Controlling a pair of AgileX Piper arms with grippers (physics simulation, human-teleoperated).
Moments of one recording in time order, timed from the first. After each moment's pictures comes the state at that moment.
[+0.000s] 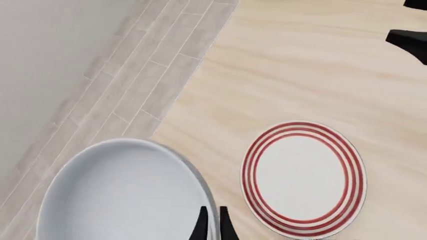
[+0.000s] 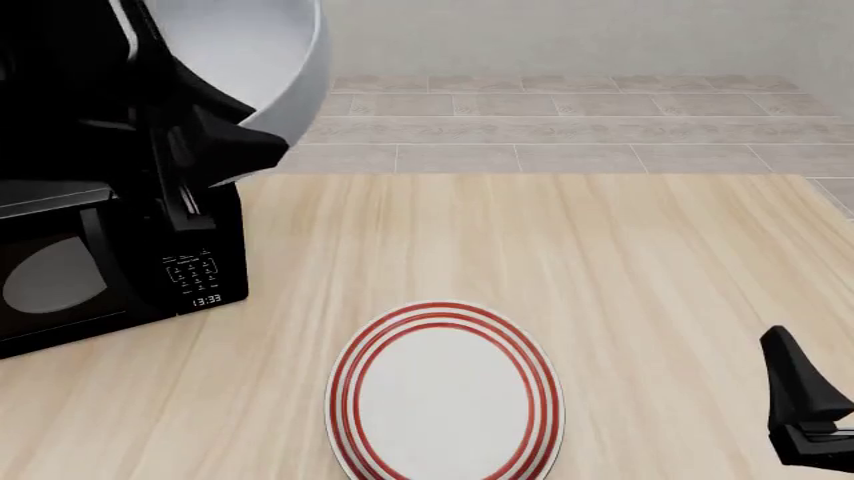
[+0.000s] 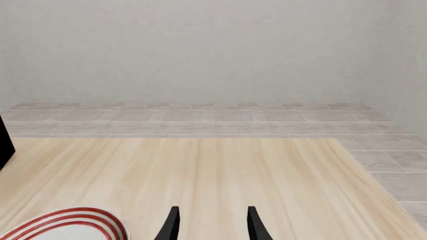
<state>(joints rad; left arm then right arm) -0.69 1.01 -1.21 0.80 0.52 0.00 0.01 -0.01 0.00 0.00</state>
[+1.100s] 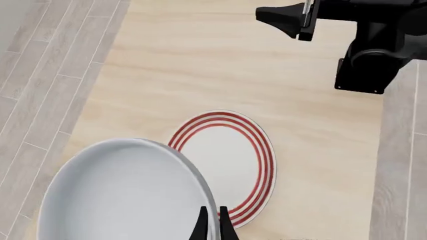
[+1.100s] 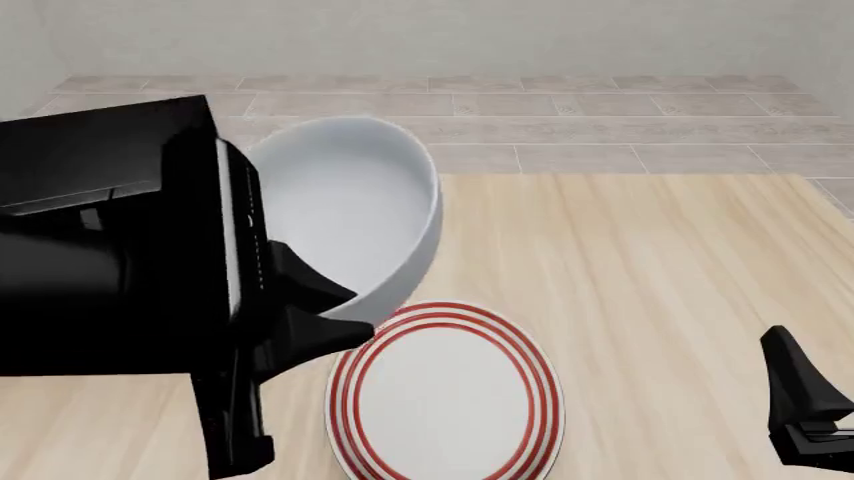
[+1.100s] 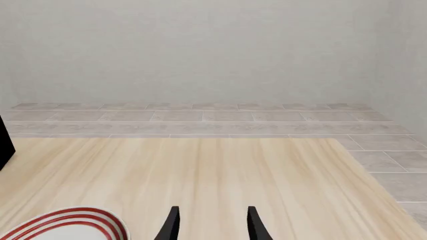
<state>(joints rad) -1.02 0.99 -0.99 0.76 0.39 0.00 0.01 -0.01 0.00 0.00</state>
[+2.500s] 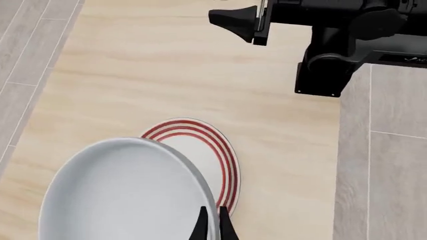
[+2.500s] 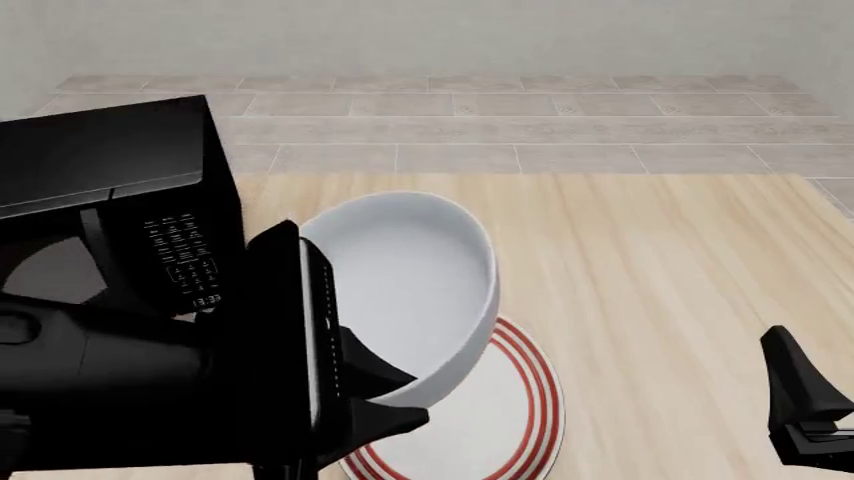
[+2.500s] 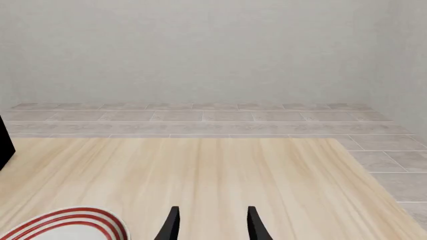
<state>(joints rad) -1.18 1.04 -0.89 0.63 0.27 0.00 0.01 -0.01 0.00 0.00</state>
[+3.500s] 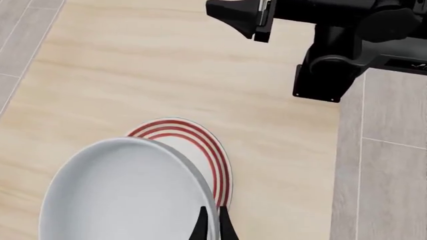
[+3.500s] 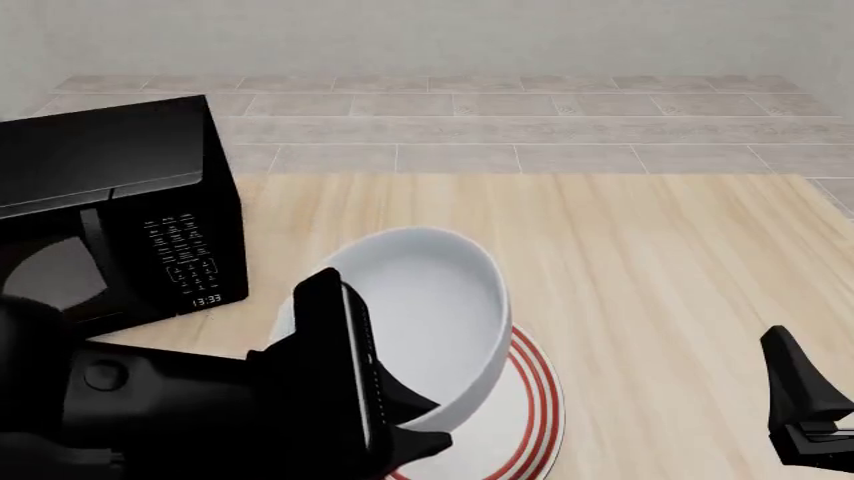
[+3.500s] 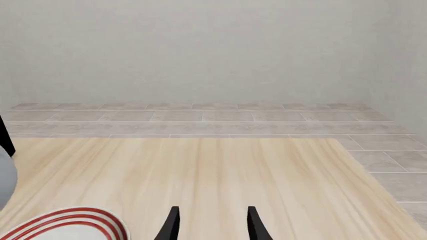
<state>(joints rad) -1.19 1.09 -0.80 0.49 0.21 0.00 0.01 -0.01 0.00 0.00</state>
